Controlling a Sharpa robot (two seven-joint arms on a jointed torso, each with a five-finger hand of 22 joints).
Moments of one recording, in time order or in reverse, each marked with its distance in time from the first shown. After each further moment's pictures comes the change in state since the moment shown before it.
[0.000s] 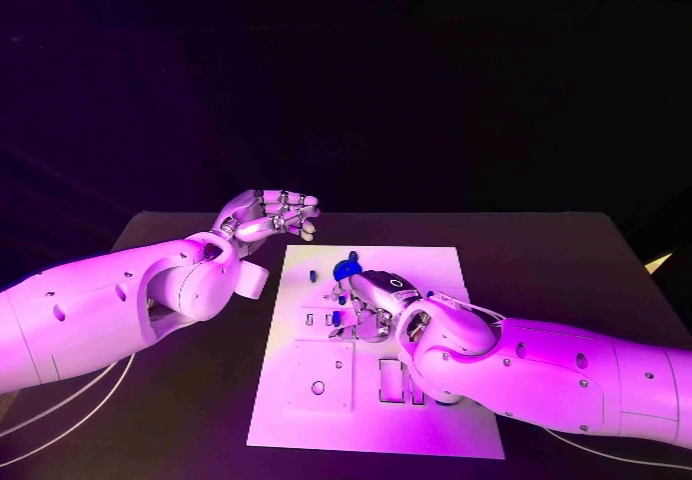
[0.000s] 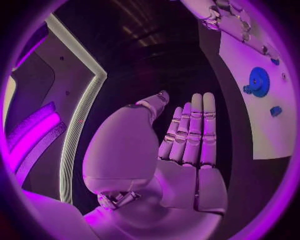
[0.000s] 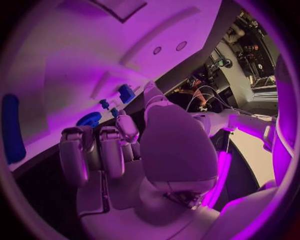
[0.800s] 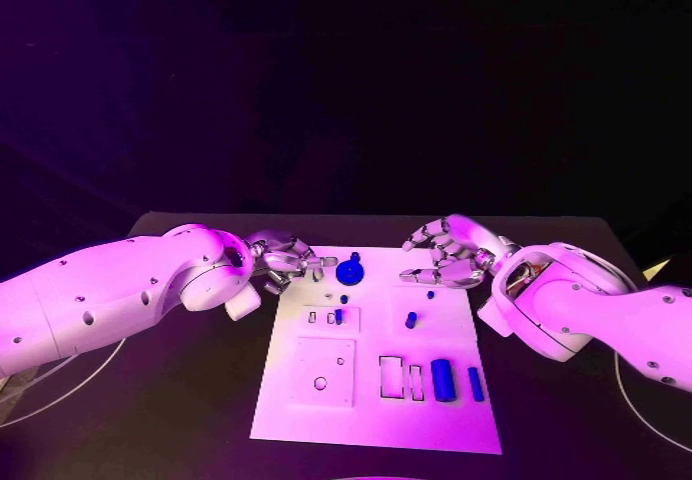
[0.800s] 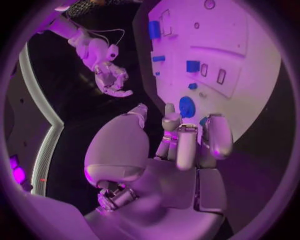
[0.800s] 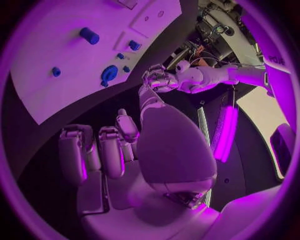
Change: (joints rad) left arm 0.024 0.035 0.000 -0.031 -0.506 0.284 -0.634; left_hand -0.263 0.117 -0.308 0.166 0.000 -0.043 -0.104 0.534 0.316 0.129 -0.139 1.147 0.887 0.476 -0.125 0.965 0.841 -0.087 0.513 -0.119 0.607 0.764; right arm 0.169 -0.338 0.023 0.178 0.425 0.024 0.118; right_hand 0.039 0.031 0.024 -0.007 0.081 0.022 -0.011 0.019 -0.007 0.000 0.000 0.006 0.000 0.000 0.000 -0.009 0.000 0.000 0.000 0.000 -0.038 0.001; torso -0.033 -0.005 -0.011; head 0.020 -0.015
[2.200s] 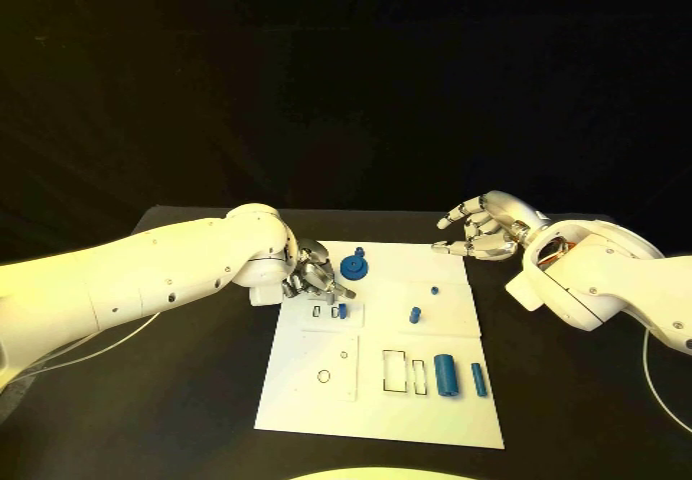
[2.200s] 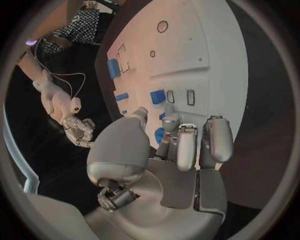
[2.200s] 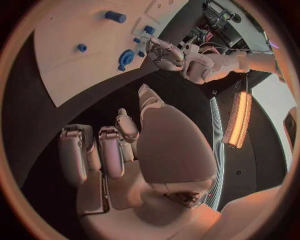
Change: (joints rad) left arm 0.063 0.216 -0.065 -0.145 -0.246 0.267 -0.263; left_hand -0.013 0.050 -0.047 0.000 0.000 -0.011 -0.003 0.000 0.019 -0.017 0.005 0.004 -0.008 -0.001 0.000 0.009 0.000 -0.015 0.014 -0.001 0.011 0.035; right arm 0.036 -0.024 0.003 -0.094 0.117 0.021 -0.010; right_hand 0.000 0.000 0.003 0.003 0.015 0.007 0.000 0.004 -0.001 0.004 -0.004 0.000 -0.001 0.000 0.000 -0.001 0.000 0.000 0.000 0.000 0.000 0.000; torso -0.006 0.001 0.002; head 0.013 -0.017
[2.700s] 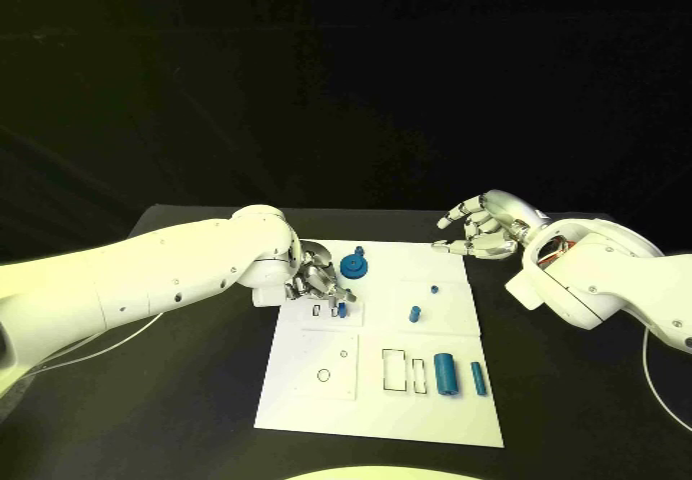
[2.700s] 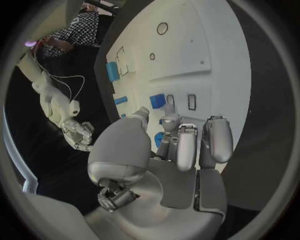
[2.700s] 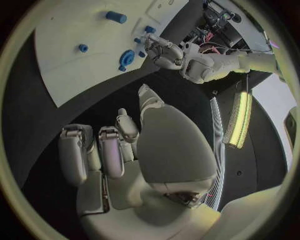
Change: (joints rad) left arm 0.000 0.021 -0.012 -0.016 0.002 0.021 -0.003; left_hand 0.027 0.011 0.000 0.000 0.000 -0.003 0.004 0.000 0.003 -0.004 -0.004 -0.004 -0.002 0.000 0.000 0.000 0.000 0.000 0.000 0.000 0.005 0.004; right arm 0.000 0.001 0.000 -0.002 0.000 0.003 -0.004; right_hand 0.001 0.005 0.003 -0.003 0.000 0.003 -0.003 0.000 -0.001 0.000 0.000 0.000 -0.001 0.000 0.000 0.000 0.001 0.000 0.000 0.000 -0.004 0.000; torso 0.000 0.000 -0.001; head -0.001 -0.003
